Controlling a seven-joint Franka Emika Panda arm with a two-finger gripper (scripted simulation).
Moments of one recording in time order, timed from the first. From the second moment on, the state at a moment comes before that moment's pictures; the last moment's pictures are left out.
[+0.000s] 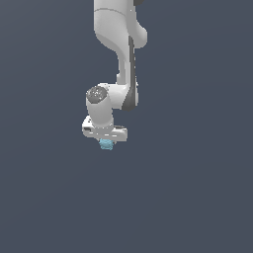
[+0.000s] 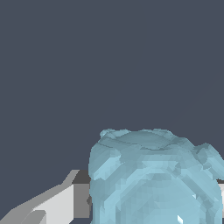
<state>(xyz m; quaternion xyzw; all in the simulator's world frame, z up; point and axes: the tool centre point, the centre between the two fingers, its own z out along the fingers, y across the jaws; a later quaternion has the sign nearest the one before) -0.040 -0.097 0.060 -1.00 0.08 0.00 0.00</state>
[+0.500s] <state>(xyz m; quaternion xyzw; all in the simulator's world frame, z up) -0.054 -0.060 0.128 -1.00 0.08 0.00 0.00</state>
